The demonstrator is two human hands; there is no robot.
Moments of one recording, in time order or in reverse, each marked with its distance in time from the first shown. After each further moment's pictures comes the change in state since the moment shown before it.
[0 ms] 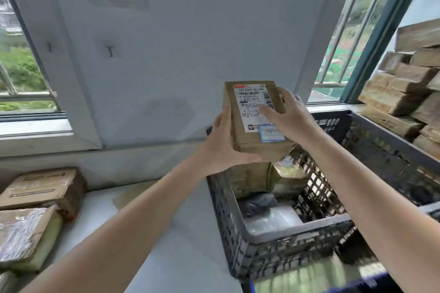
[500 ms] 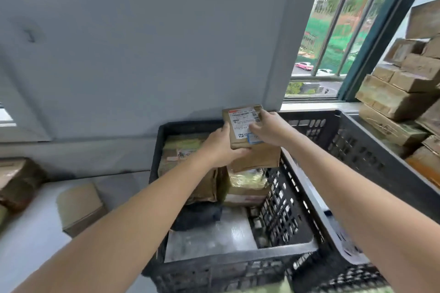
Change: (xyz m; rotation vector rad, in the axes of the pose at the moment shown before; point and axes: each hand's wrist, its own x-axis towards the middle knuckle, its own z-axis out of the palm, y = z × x) left_hand 0.160 -0.002 0.181 0.297 -0.077 -0.327; right_hand 0.127 0.197 -0.043 -0.338 -0.403 0.050
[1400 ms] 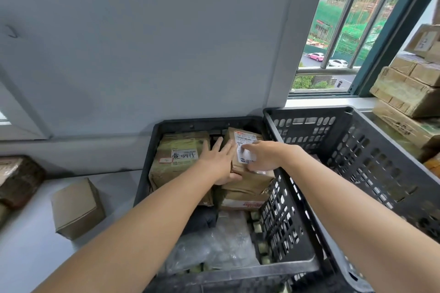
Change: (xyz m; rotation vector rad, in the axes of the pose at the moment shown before) left_hand 0.040 -0.034 0.052 0.910 -0.352 -0.017; right_hand 0.024 0.044 0.044 -0.484 -0.475 -0.235
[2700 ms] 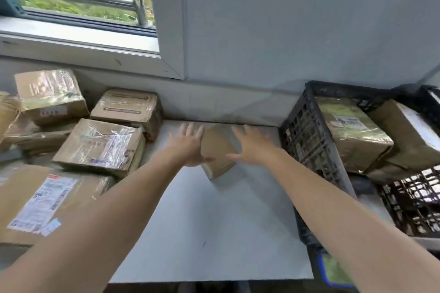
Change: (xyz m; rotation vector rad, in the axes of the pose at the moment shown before) left_hand -0.227 -0.400 0.250 -0.375 -0.092 -0.318; right_hand 0.130 -0.475 0.058 0.037 0.031 0.002
